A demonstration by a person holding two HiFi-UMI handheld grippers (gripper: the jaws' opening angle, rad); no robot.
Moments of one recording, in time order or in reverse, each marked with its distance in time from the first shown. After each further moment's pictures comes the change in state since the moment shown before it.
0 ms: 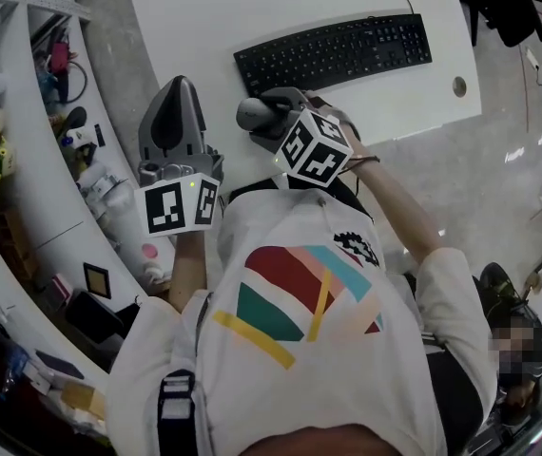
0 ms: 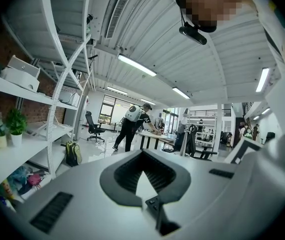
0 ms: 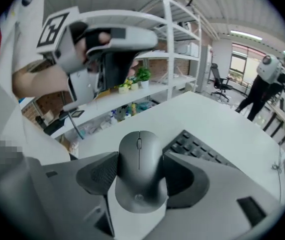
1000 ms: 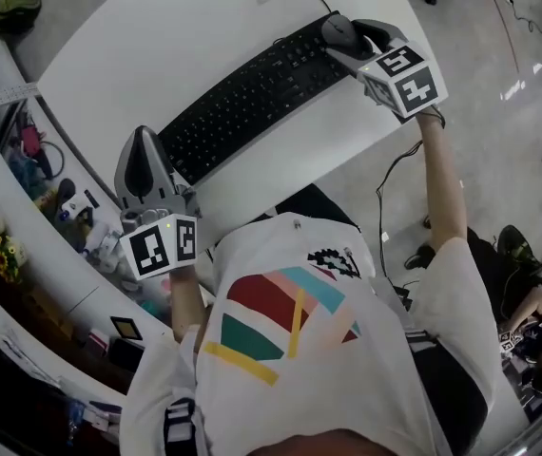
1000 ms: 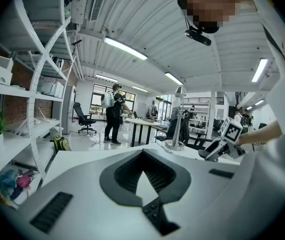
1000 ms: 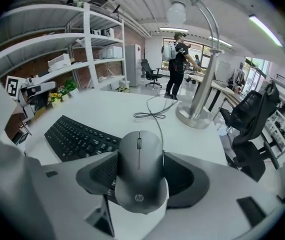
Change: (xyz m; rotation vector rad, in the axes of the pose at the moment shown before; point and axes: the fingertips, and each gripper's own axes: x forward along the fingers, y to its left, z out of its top) left arm 0.126 -0.090 -0.040 0.062 0.156 -0.063; right arm -0.211 -0.300 -0.209 0.477 -0.009 -0.483
